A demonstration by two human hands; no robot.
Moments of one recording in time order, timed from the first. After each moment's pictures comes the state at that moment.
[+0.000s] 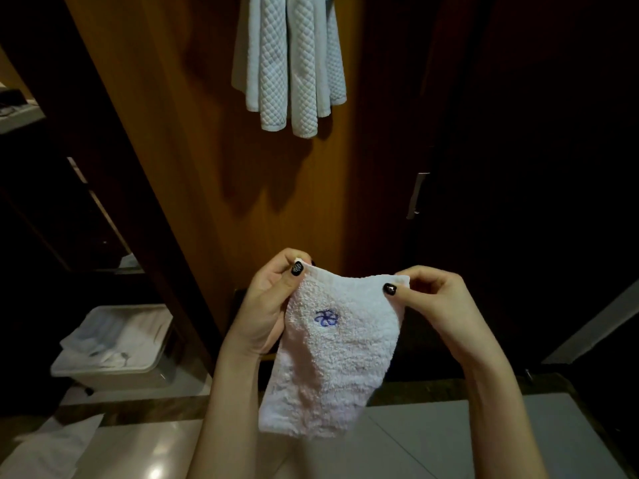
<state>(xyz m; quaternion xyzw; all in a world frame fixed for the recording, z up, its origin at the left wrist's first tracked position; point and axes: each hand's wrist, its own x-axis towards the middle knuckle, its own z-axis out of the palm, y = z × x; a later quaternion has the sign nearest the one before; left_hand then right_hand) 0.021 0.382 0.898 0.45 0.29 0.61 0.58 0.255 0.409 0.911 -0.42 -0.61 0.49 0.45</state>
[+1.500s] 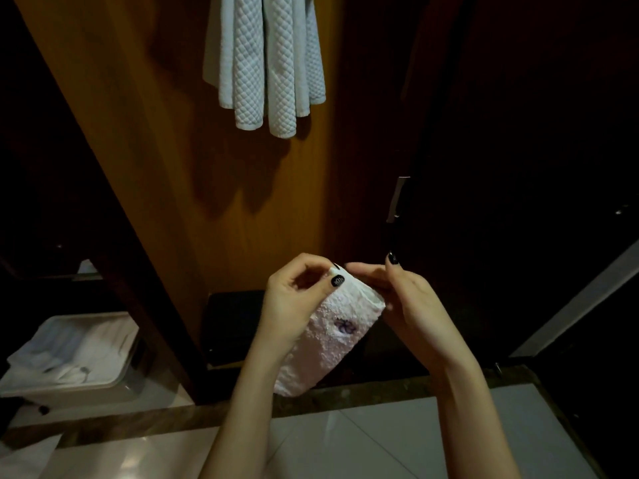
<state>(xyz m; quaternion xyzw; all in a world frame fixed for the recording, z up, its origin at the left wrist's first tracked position) 0.060 0.416 0.892 0.56 0.38 0.63 0.38 0.229 0.418 0.921 -0.37 -0.54 0.61 0.45</state>
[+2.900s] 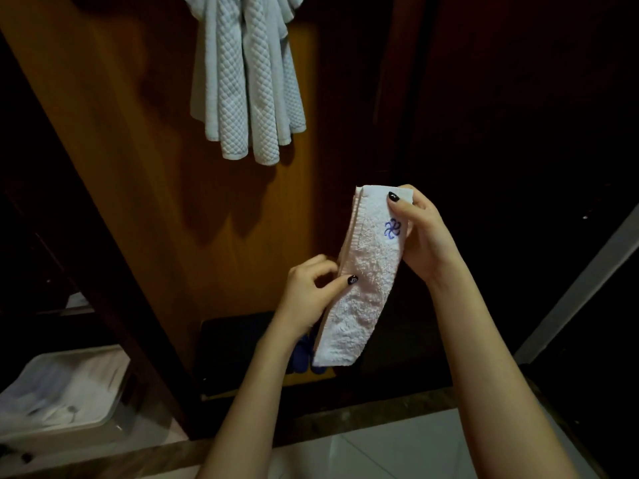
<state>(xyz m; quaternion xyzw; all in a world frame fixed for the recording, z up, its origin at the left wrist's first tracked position) 0.083 0.459 0.893 0.68 0.42 0.53 0.29 0.263 0.491 0.983 -0.29 -0.52 0.57 0.57</state>
